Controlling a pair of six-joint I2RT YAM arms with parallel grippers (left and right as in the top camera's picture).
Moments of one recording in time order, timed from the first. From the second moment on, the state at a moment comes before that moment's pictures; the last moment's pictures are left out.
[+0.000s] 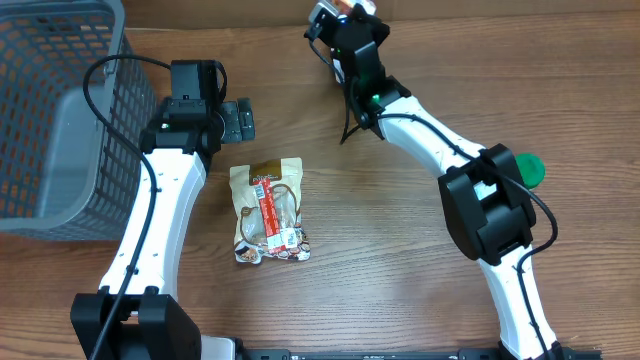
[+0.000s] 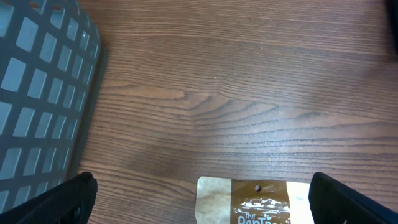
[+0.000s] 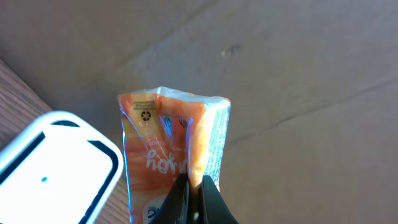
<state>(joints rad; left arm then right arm) -0.03 1.58 1.33 -0.68 -0.21 -0.13 0.52 2.38 1.91 0.27 0.53 -0.88</state>
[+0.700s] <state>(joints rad) -0.03 1.58 1.33 -0.68 -0.21 -0.13 0.50 2.48 1.91 0.28 0.48 -0.88</state>
